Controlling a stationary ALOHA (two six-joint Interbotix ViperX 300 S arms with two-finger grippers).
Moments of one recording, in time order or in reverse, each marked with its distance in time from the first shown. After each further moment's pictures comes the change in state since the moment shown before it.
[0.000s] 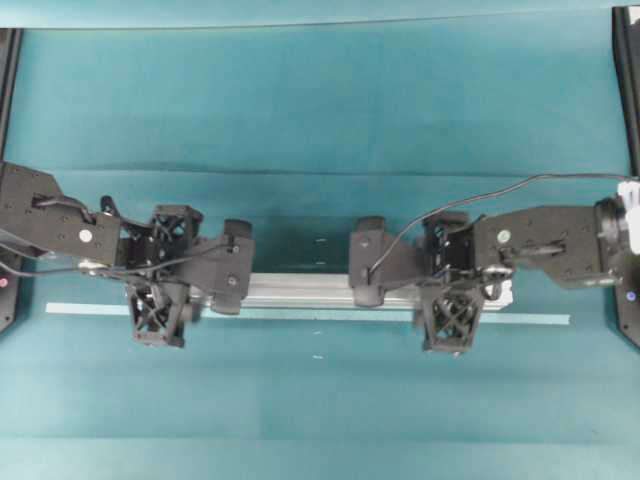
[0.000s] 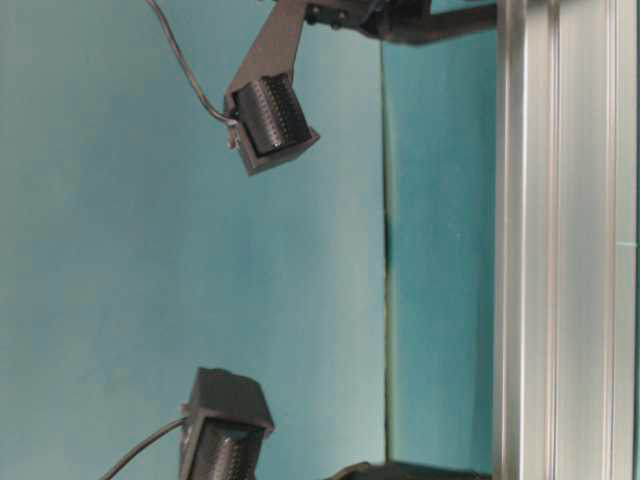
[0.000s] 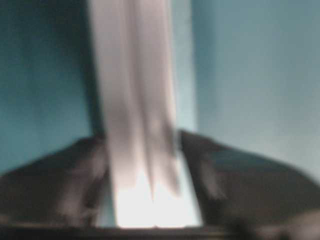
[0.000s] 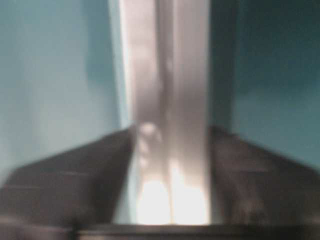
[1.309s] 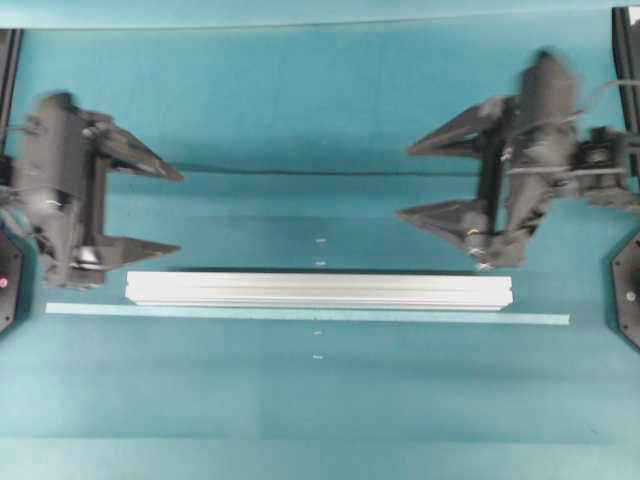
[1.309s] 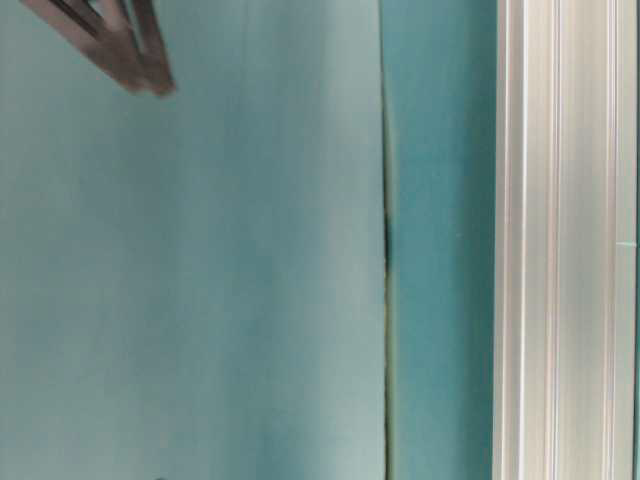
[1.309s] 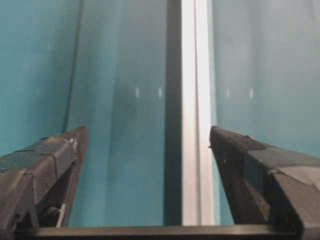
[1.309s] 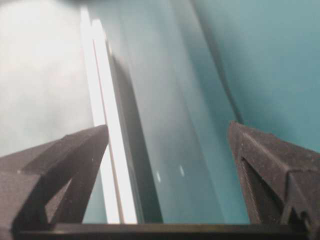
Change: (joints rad) left arm 0.110 -0.646 0.092 0.002 -0.109 0.008; right arm -0.172 -0.618 0.218 -0.005 -0.604 0.084
